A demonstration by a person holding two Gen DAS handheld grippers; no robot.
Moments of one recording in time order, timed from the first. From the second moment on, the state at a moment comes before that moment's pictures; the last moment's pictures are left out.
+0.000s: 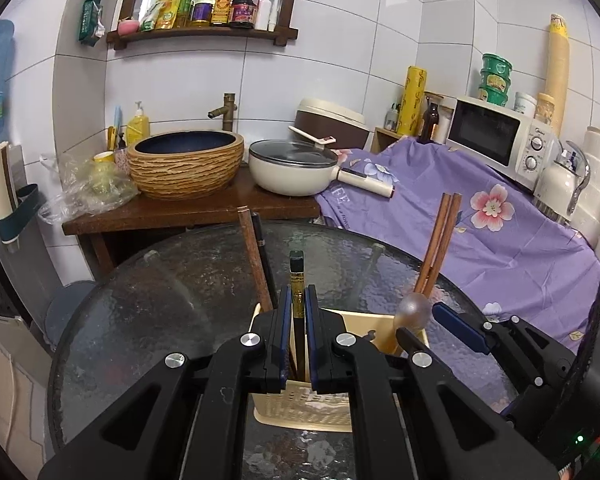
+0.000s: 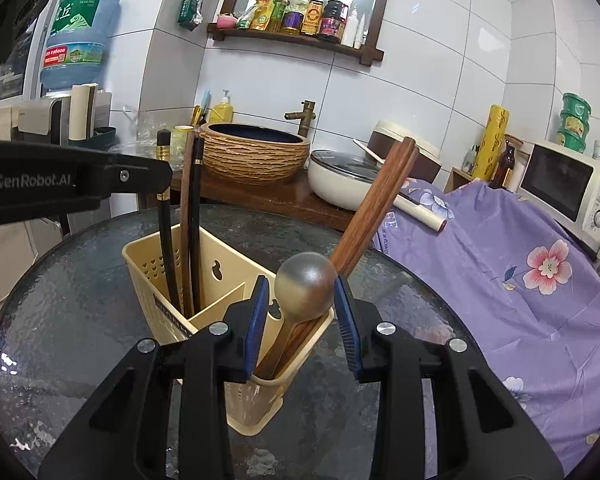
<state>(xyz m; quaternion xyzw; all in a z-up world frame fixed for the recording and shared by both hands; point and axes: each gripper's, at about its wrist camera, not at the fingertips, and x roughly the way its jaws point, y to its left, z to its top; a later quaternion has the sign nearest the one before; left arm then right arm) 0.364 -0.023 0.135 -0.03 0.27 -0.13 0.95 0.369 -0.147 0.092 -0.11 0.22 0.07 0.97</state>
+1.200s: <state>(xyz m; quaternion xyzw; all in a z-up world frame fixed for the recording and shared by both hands) 0.239 0.037 0.023 0.00 0.33 -0.07 0.94 0.220 -0.100 -0.036 -0.10 0.44 0.16 0.88</state>
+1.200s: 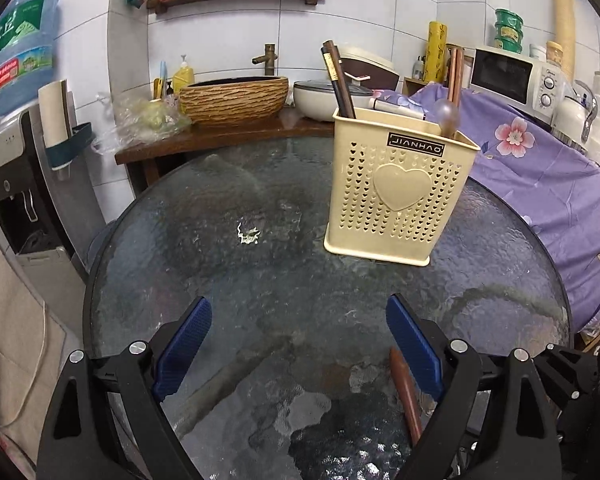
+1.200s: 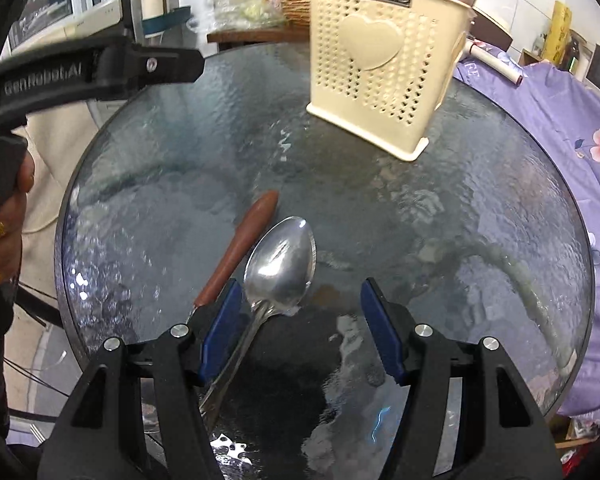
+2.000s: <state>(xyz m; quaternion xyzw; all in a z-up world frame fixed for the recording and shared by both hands) 0.236 0.046 0.016 -0.02 0.34 -0.07 0.94 0.220 -0.116 -0.042 -0.11 0.45 0.22 0.86</state>
